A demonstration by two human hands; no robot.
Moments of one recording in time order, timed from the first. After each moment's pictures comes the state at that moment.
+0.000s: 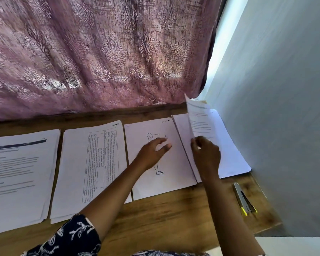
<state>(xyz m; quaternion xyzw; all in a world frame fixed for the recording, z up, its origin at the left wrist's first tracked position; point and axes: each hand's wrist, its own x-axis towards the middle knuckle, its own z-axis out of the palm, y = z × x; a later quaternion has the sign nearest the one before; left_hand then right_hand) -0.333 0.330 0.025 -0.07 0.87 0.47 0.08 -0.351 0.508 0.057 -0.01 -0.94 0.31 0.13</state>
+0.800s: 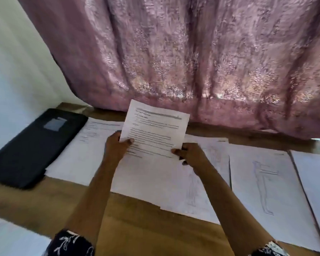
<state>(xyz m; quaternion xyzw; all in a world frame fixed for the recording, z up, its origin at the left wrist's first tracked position) -0.126 -0.001 0.079 -0.43 0.76 0.44 -0.22 -0.284 0.191 0.069 0.20 -0.75 0.52 -0.35</state>
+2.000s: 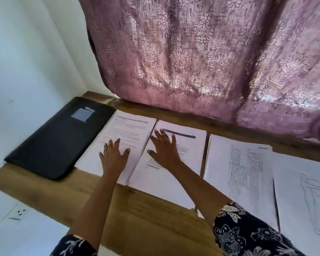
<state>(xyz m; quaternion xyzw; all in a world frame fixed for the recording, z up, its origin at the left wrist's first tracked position) -0.035 -0.103 0.005 -0.55 0.80 0.21 -0.08 -0.194 0.002 0.007 0.57 -0.81 0.13 -0.07</state>
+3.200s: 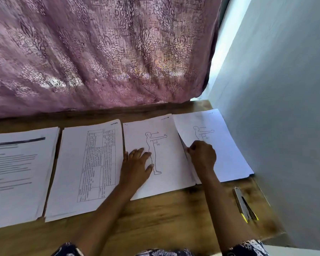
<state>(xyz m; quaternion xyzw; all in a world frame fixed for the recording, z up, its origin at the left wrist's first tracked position) -0.298 0.317 -0.033 -0.09 0.99 0.15 -0.01 -0.390 0.514 0.022 -0.01 -0.98 0.22 0.01</state>
